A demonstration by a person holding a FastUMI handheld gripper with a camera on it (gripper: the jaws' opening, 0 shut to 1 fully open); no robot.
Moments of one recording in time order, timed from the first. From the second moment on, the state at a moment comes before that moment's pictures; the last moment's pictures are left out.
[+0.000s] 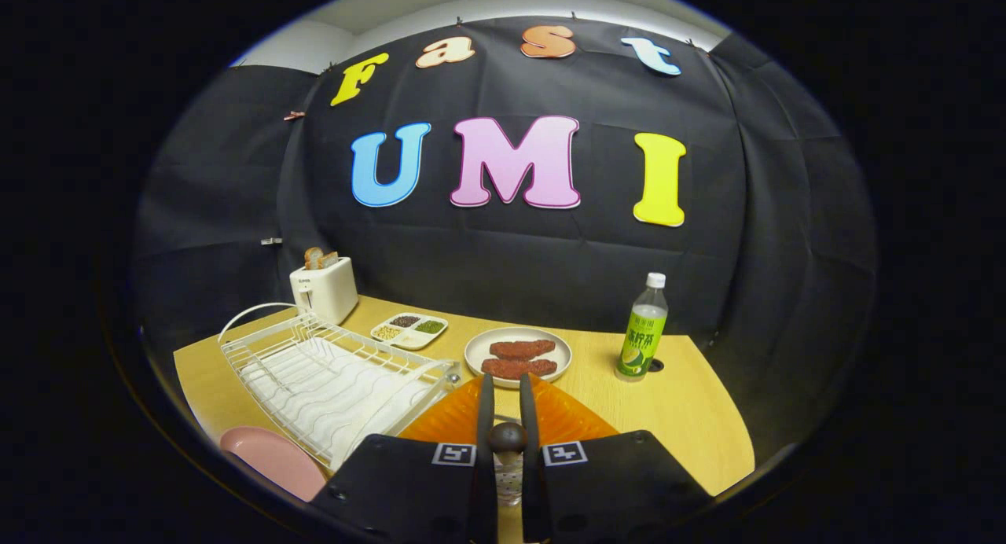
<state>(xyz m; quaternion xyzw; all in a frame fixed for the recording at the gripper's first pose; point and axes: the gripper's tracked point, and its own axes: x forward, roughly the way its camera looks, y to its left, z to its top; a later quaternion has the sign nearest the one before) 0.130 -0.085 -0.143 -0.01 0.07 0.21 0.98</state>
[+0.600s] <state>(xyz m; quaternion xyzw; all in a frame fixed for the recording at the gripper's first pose) 0.017 0.025 -0.076 0.03 0.10 0.30 0.95</state>
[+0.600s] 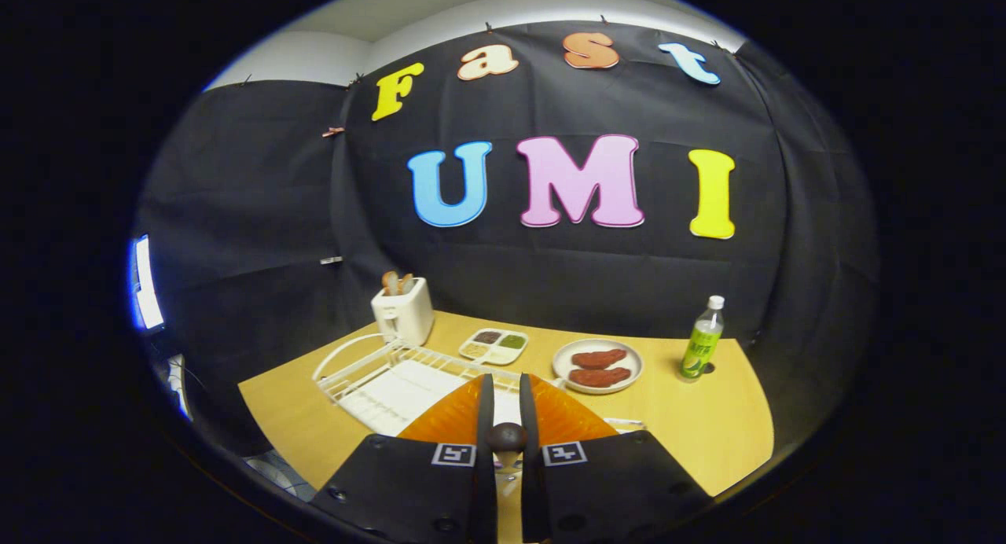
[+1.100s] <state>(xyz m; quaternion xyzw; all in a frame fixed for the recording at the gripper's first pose) -0.036 0.151 -0.186 0.05 0.16 0.36 0.92</state>
